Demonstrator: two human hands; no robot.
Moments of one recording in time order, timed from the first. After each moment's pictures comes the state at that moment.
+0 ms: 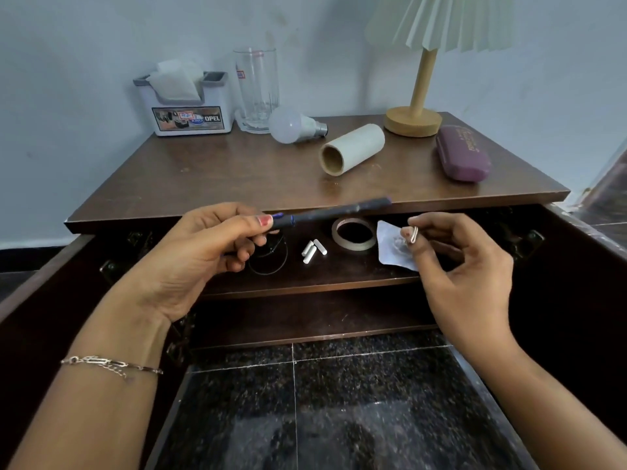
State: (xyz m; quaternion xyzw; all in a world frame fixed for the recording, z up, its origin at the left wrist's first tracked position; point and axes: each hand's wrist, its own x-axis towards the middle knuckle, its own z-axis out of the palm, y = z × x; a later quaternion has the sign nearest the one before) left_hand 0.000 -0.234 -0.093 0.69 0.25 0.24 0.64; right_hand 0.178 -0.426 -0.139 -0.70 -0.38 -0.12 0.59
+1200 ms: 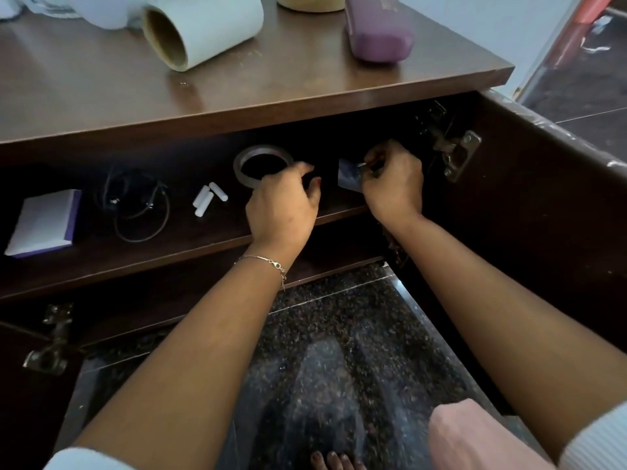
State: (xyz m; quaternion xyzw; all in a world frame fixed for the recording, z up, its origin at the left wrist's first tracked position) left_hand 0.218 -0.295 -0.237 0.88 0.31 0.26 0.23; right_hand 0.336 -0.398 -0.243 -0.87 -0.22 -0.10 0.42
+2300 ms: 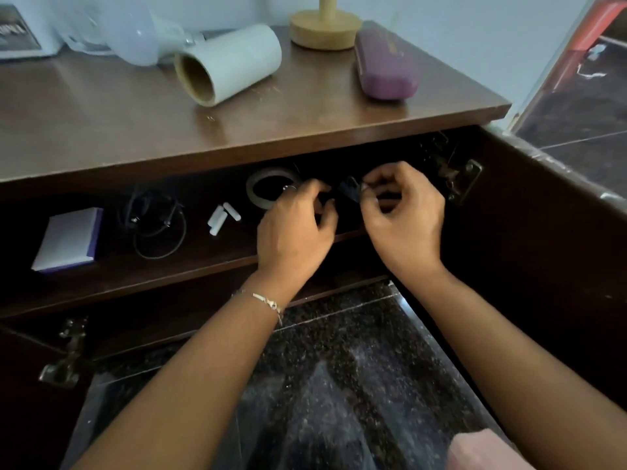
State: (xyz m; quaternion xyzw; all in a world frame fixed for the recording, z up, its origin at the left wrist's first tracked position) left_hand 0.199 -0.302 -0.223 0.90 0.21 0.32 0.21; right_hand 0.275 -0.417 -0.210 -0.78 -0.30 -0.18 0.52
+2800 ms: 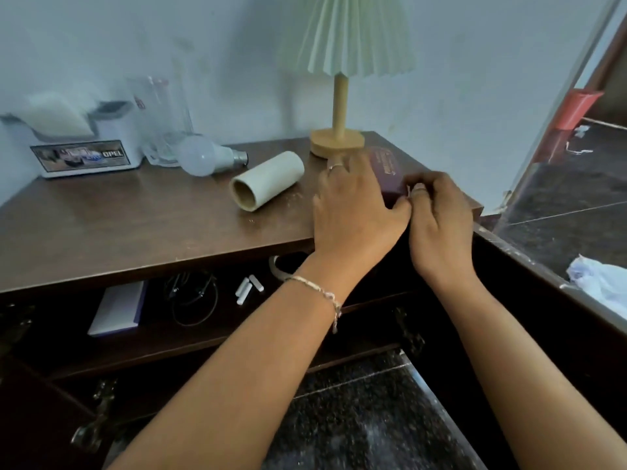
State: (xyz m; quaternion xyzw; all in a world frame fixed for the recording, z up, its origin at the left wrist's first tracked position) left_hand 0.231 -0.336 -0.084 0.88 0.20 0.36 0.22; right_hand 0.291 -0.420 -0.111 -0.74 -0.28 -0.19 0.58
